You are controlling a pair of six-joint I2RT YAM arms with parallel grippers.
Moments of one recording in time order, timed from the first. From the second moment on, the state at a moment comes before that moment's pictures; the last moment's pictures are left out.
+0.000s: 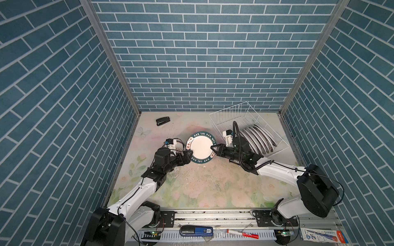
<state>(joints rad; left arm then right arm) -0.34 1.02 0.42 0.15 0.28 -0.60 0.76 1.49 0.78 0.34 -0.31 0.92</state>
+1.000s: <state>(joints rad) -0.32 0.97 0.42 0.20 0.44 -0.73 0.75 1.66 0.75 0.64 -0.50 1.05</state>
